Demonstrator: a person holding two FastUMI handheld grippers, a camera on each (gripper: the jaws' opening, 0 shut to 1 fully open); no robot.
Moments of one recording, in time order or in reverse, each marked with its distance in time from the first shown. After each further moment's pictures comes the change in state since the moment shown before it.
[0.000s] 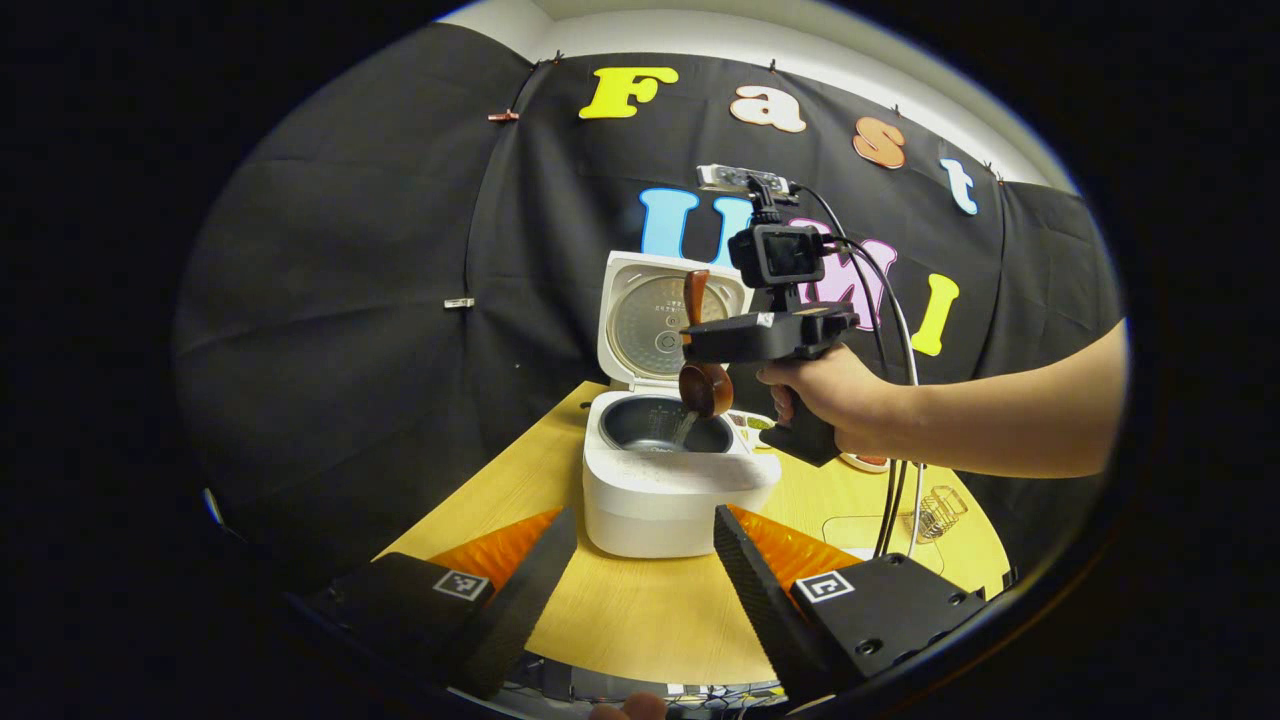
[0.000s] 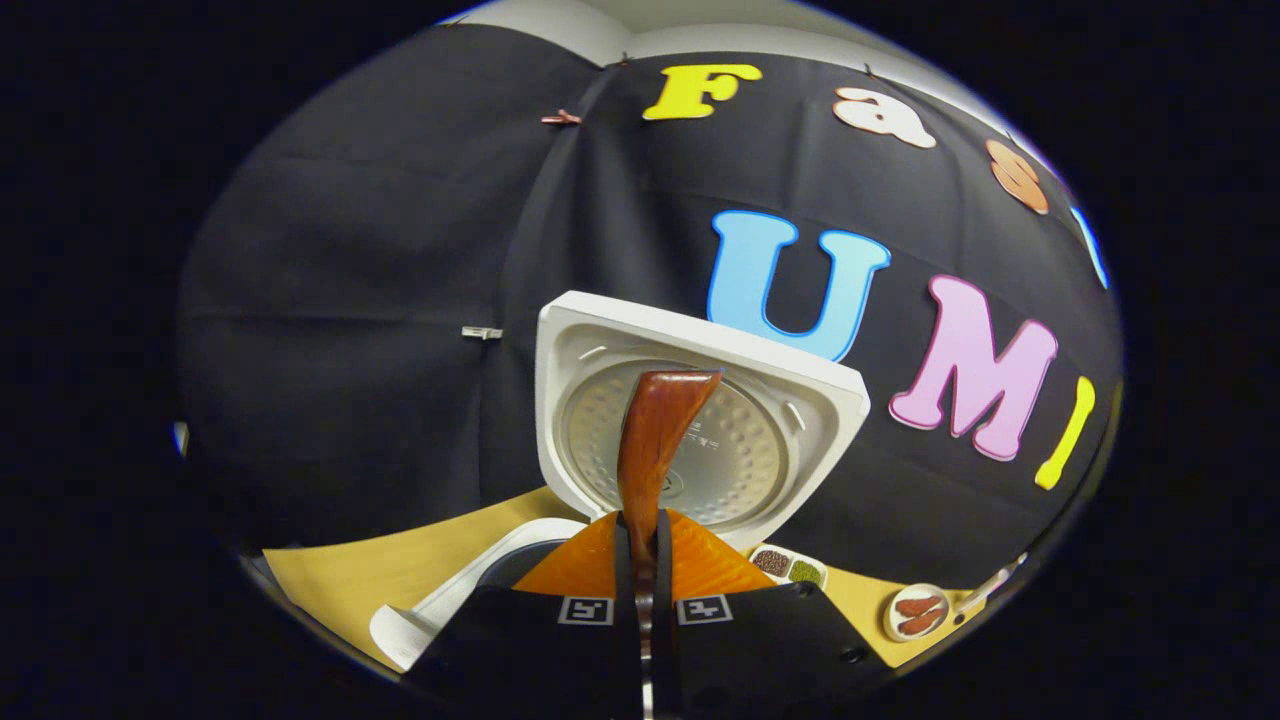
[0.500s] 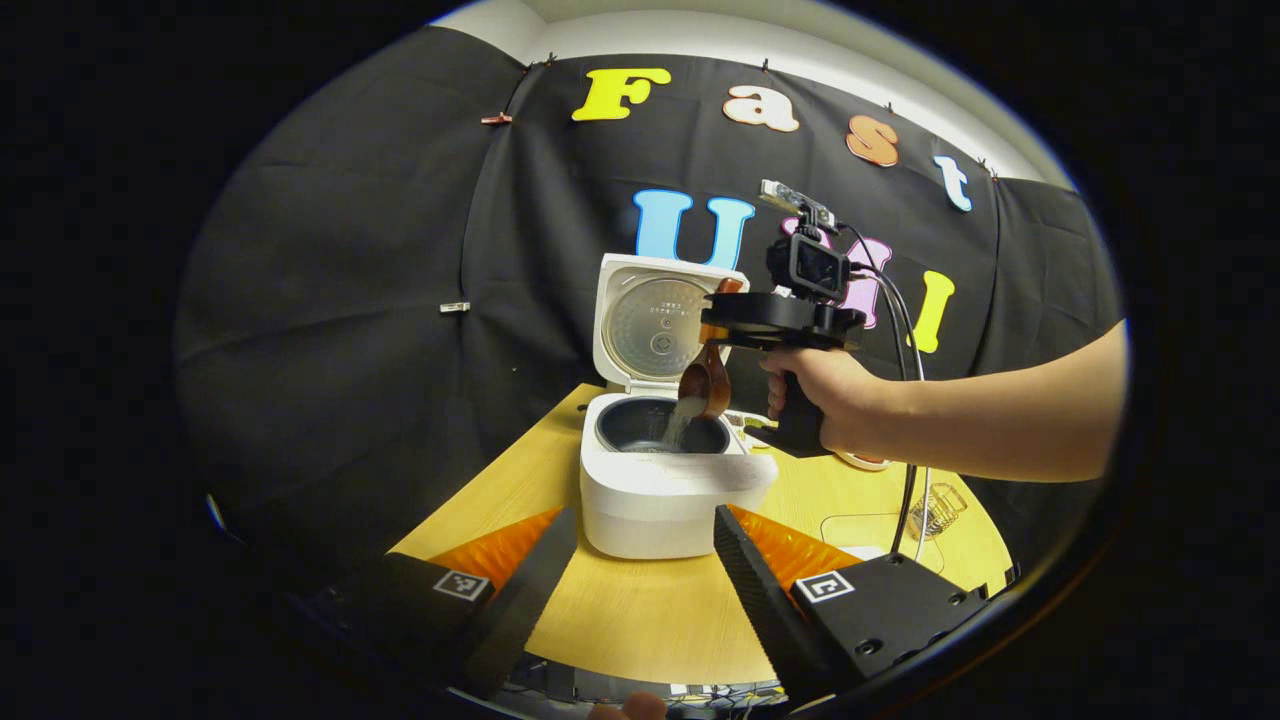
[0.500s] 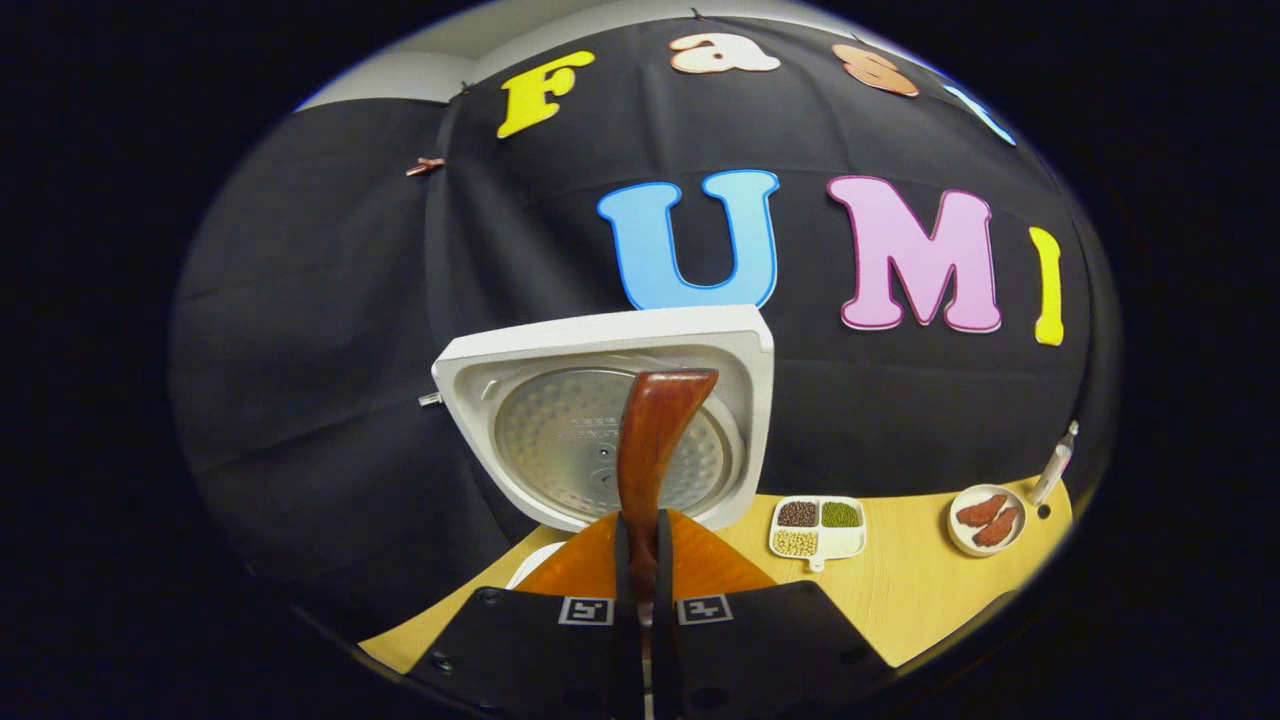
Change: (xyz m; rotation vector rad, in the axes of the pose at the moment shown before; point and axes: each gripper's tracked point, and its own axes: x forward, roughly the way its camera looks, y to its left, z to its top) left arm -0.001 -0.001 0.000 0.011 -0.002 -0.007; right arm 0.007 -0.043 -0.008 0.400 0.033 -0.095
